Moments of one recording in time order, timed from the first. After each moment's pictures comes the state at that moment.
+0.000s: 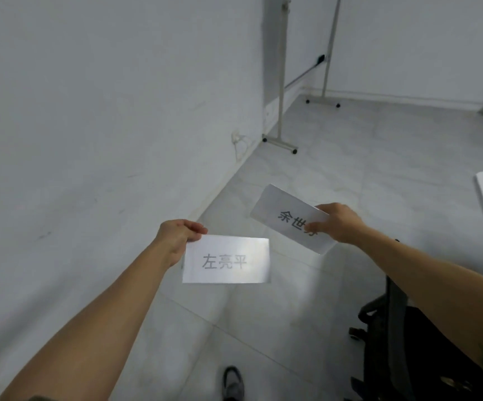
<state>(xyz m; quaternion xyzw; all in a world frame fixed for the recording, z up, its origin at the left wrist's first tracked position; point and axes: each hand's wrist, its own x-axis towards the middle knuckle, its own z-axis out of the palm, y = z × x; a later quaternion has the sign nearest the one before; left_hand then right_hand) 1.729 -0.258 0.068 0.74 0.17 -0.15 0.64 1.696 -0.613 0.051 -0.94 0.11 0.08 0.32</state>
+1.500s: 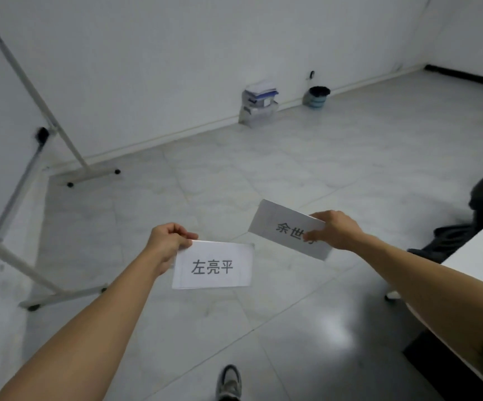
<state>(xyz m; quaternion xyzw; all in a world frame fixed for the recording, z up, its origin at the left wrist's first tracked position) 2.601 -1.191 0.025 0.73 -0.20 -0.40 0.51 2.274 -1.375 0.025 -0.81 0.51 -0.02 0.27</state>
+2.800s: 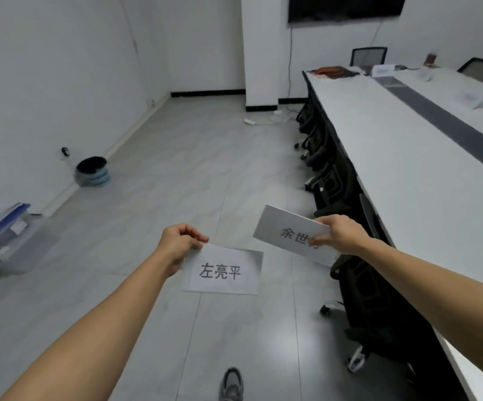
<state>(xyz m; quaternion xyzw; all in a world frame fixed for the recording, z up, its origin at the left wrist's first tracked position) 2.338 -2.150 0.057 0.54 -0.56 -0.57 0.27 2.017 -1.988 0.042 -0.50 0.82 -0.16 0.21</state>
